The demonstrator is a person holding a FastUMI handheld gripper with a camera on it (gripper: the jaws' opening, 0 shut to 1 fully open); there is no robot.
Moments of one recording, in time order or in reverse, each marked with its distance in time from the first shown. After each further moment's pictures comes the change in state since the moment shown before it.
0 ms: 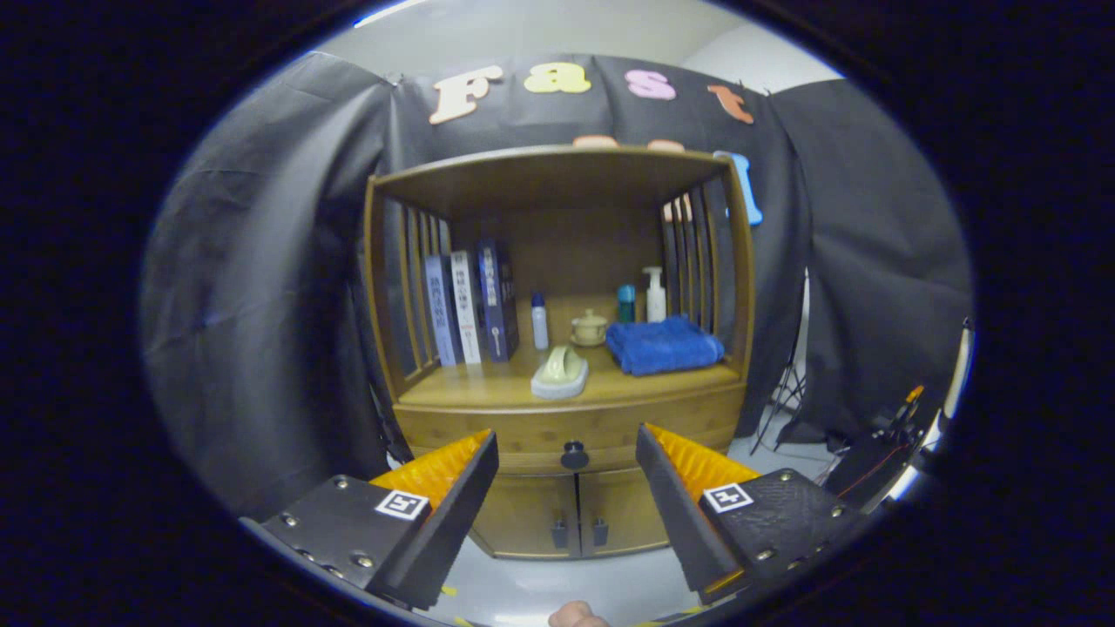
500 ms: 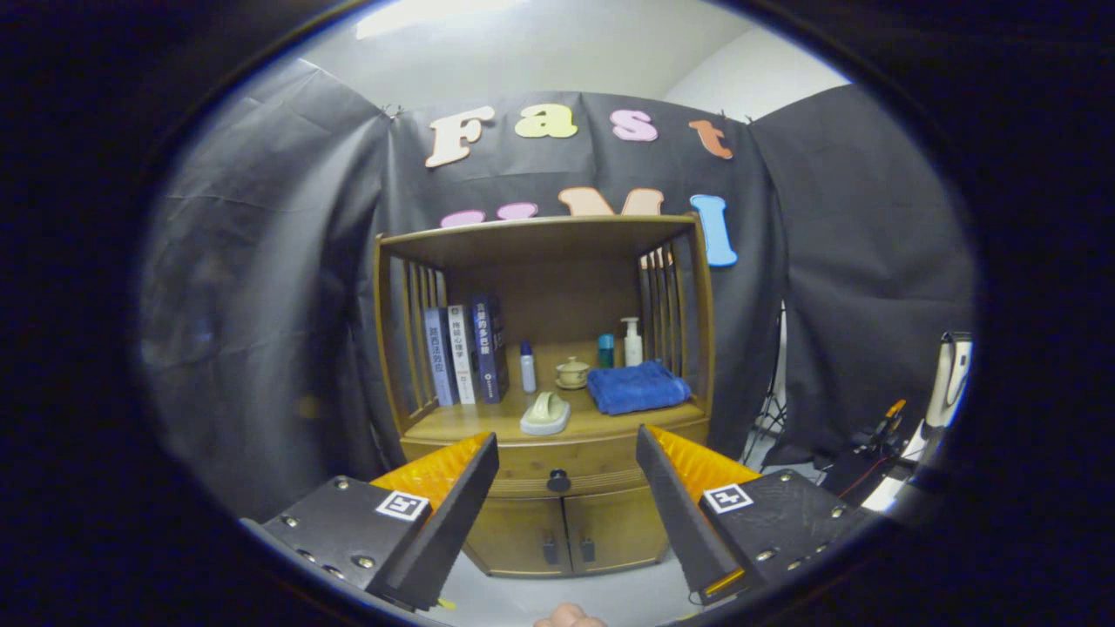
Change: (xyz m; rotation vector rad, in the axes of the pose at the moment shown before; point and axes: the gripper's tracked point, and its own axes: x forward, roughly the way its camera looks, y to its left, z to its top) arm -0.040 -0.018 0.042 0.014 -0.110 -0.040
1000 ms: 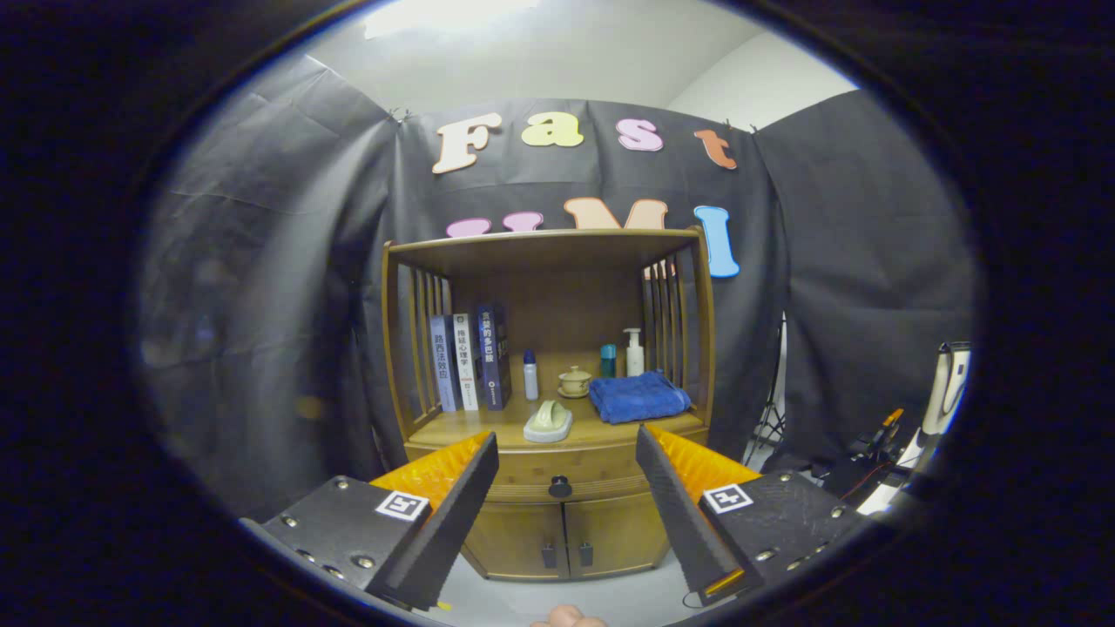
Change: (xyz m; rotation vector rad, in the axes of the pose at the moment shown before) arm -0.008 0.007 0.009 -0.006 -0.022 0.012
